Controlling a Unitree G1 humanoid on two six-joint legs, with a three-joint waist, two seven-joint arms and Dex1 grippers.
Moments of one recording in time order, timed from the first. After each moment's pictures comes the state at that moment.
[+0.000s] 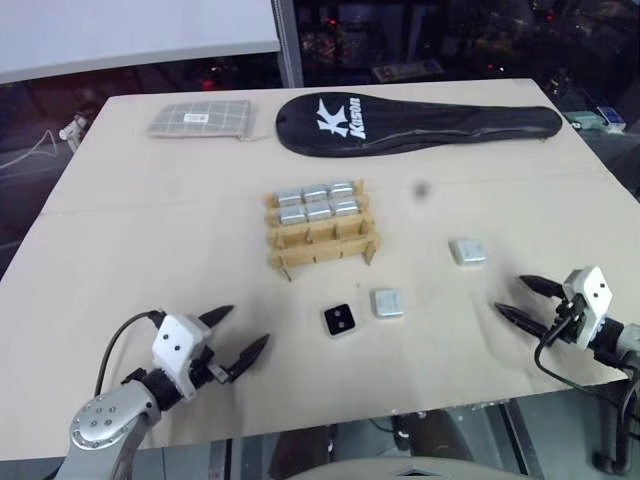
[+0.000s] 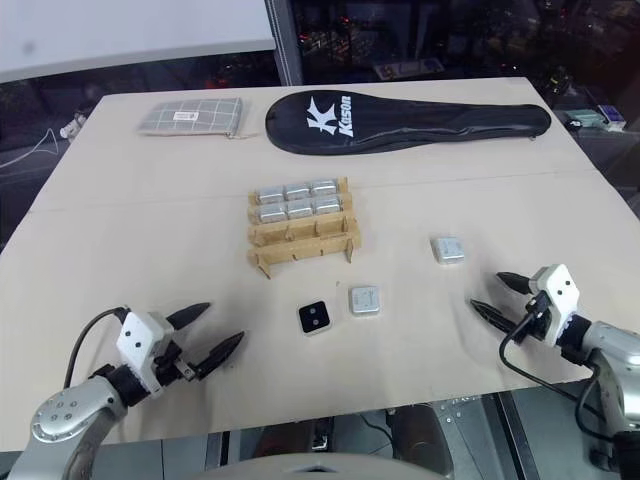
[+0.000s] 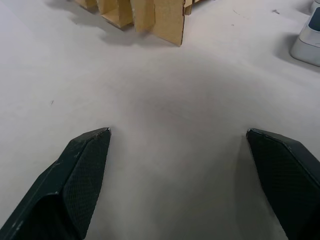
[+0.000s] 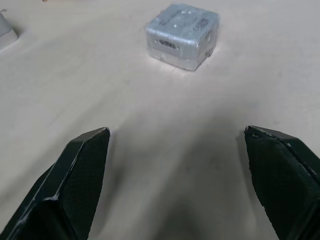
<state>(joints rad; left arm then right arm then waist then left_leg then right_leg) 0.45 0.56 0.27 -0.31 -0.34 0.07 -0.78 0.10 -0.68 -0.25 0.07 0.43 0.10 0.99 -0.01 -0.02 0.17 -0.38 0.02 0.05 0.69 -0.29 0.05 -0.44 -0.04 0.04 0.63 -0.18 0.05</state>
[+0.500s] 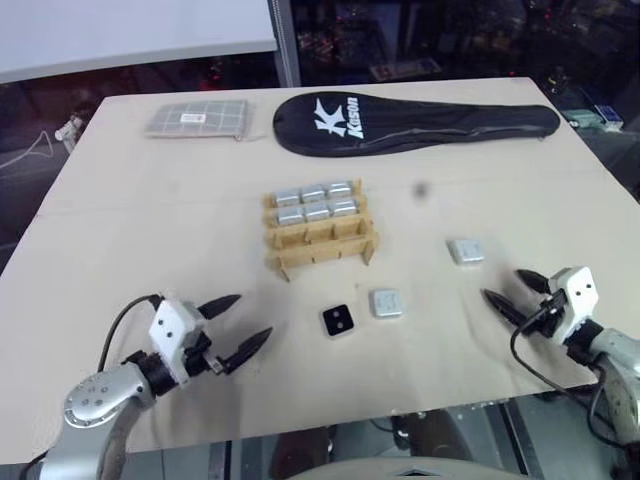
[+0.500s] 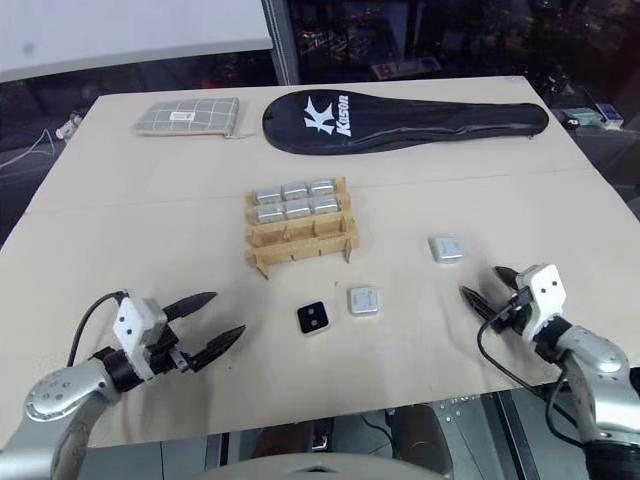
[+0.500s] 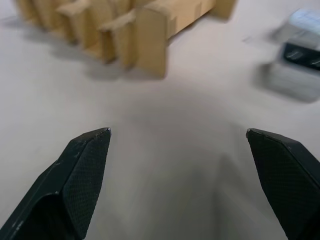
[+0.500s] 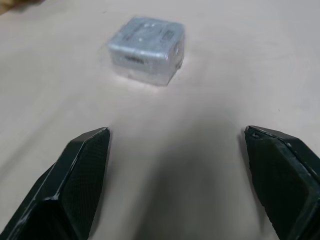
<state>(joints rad) 0.36 0.65 0.32 -0.26 -0.50 0.09 -0.97 0.11 -0.51 -0.22 -0.07 0.36 0.16 0.71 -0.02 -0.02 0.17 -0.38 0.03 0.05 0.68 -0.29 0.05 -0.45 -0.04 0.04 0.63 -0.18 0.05</state>
